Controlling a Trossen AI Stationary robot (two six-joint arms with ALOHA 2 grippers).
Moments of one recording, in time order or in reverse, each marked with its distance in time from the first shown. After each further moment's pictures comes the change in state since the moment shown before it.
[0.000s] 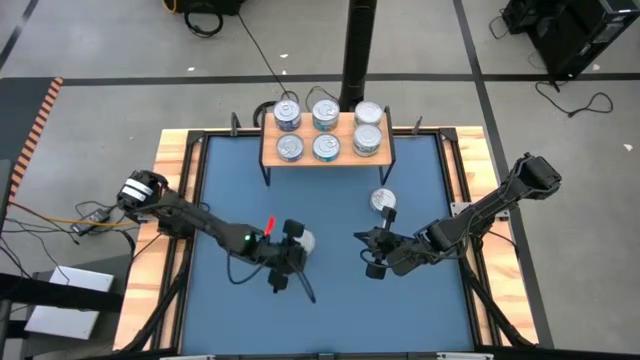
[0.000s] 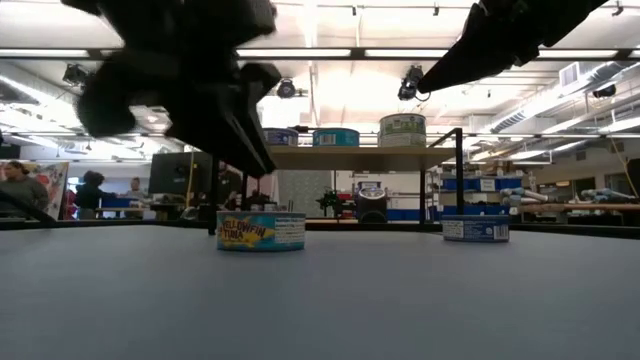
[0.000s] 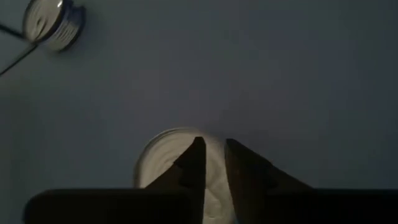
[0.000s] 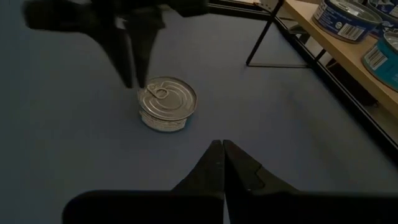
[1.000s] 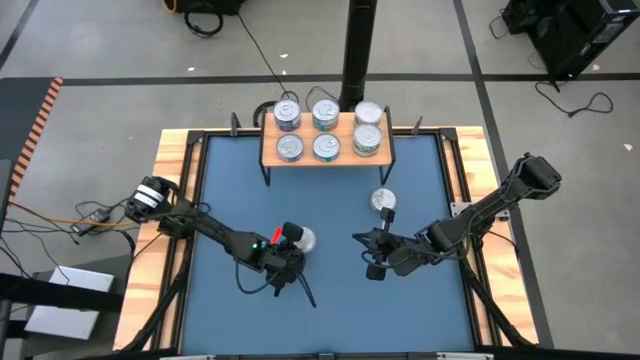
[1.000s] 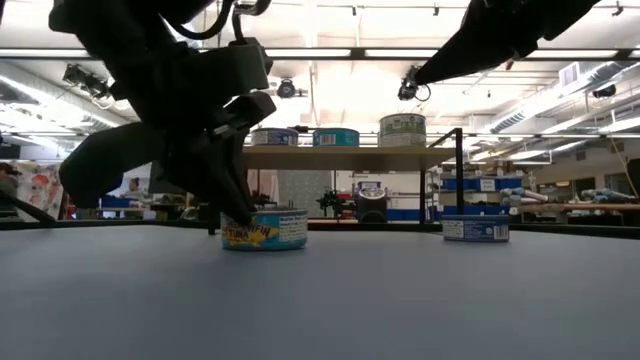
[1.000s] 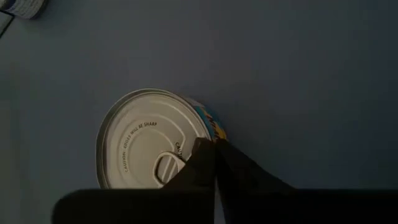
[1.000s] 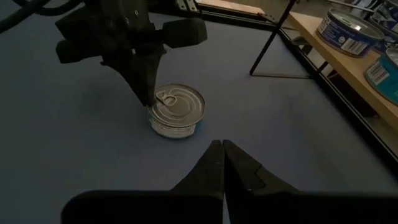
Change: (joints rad) left arm -0.038 0.106 0.005 -0.069 -0.092 0.004; right arm 0.007 0.000 0.001 0.039 0.000 -0.053
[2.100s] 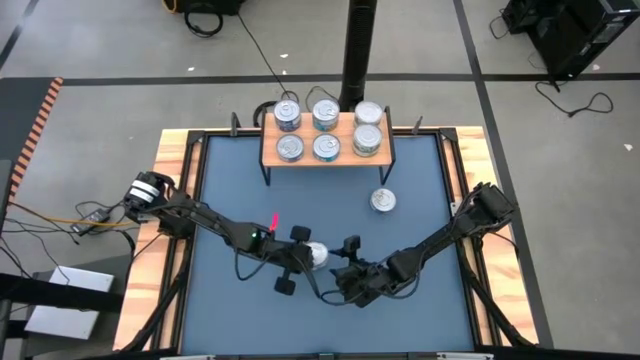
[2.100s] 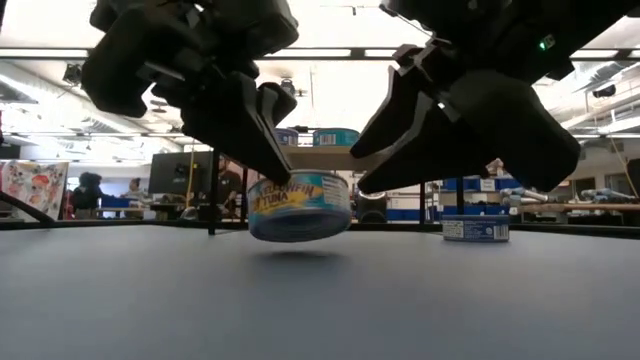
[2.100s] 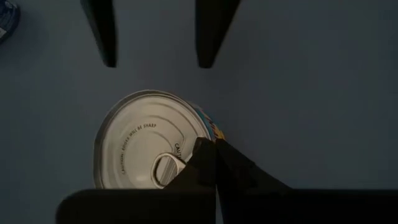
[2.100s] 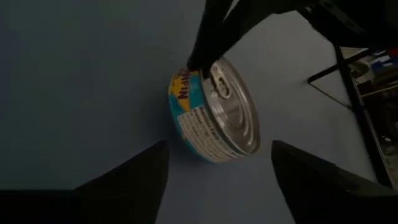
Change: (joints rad) left arm 0.067 -0.056 0.007 0.200 0.320 -0.137; right arm 0.020 0.493 0.260 0.041 -0.021 -0.274
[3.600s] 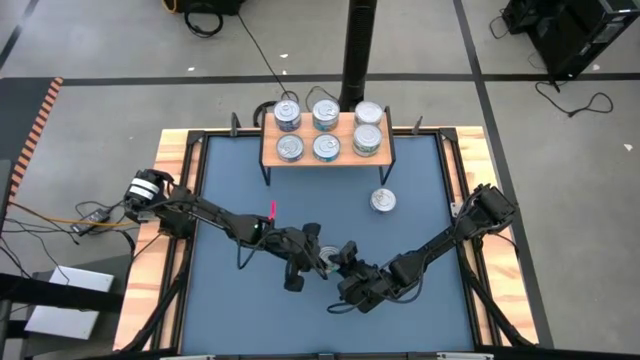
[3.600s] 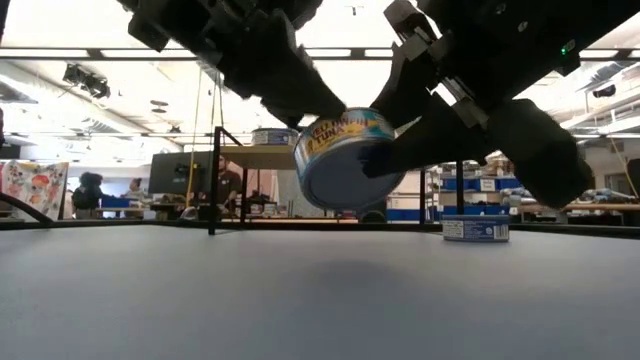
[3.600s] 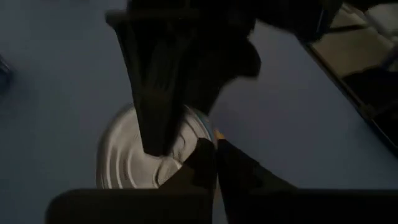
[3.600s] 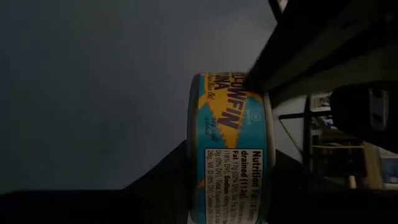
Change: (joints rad) left arm 0.067 -0.010 -0.019 0.269 0.198 -0.070; right arm 0.019 -0.001 0.001 0.013 0.064 -0.407
